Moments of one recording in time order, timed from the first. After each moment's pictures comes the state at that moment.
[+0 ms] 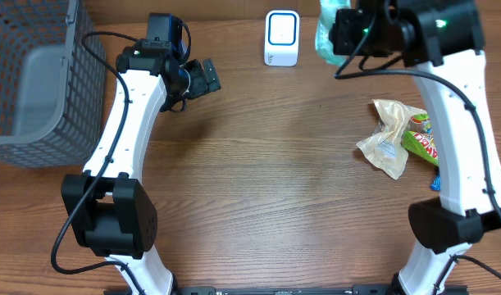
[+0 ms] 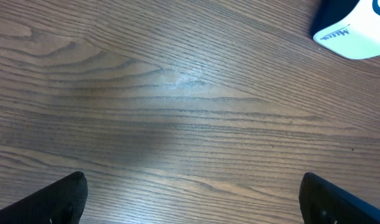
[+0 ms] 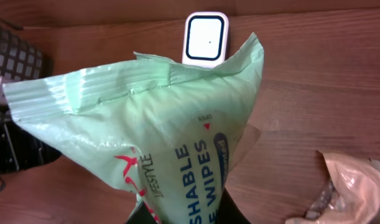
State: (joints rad) left arm -0.10 1.91 1.73 -0.99 0.10 -0.46; right arm 0.28 1.94 2.43 -1.39 -0.15 0.27
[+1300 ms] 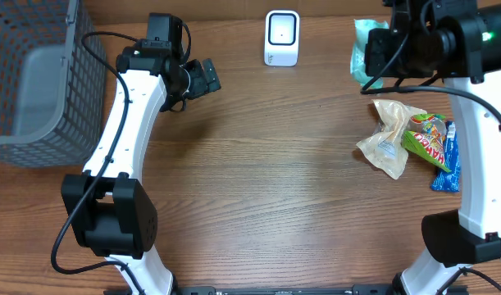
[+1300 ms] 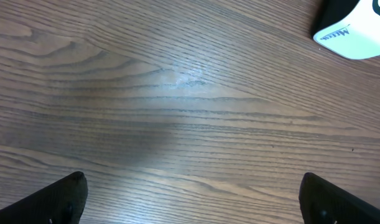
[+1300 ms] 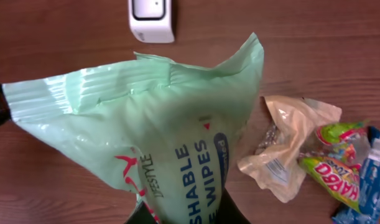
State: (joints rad) left arm -0.10 1.91 1.73 -0.99 0.10 -0.46; right arm 0.21 1.86 2.41 -1.60 -0.07 0.25
